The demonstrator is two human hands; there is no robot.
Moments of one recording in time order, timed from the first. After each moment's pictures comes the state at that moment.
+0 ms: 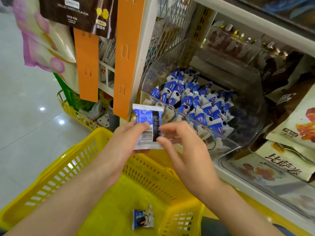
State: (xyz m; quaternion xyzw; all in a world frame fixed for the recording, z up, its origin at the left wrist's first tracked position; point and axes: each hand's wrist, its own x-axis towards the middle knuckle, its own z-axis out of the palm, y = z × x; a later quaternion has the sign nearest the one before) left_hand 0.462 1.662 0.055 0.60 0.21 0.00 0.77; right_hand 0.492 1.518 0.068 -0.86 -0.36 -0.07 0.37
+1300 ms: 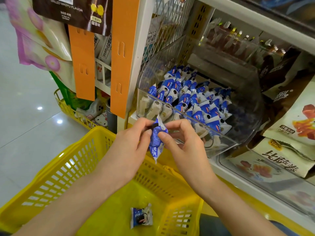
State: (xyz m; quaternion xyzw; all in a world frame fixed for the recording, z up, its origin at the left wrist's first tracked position) left_hand 0.452 1.655 0.043 0.83 0.03 0.13 0.54; right_hand 0.497 1.520 0.060 -0.81 -0.22 0.05 0.54
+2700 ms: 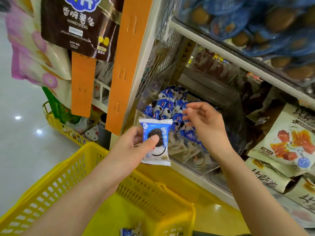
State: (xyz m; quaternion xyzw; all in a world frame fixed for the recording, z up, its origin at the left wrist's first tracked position) left_hand 0.471 1.665 0.071 0.64 0.13 0.01 0.76; right_hand 0.578 1.508 0.110 -0.83 -0.17 -0.05 0.53
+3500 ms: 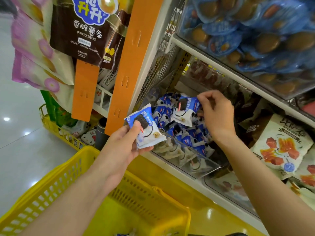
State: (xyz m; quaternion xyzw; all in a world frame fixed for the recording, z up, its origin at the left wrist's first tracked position) left_hand 0.479 1.677 0.079 0.42 0.14 0.02 0.90; right_hand 0.598 1.509 0.150 -0.88 -0.18 -0.21 0.39
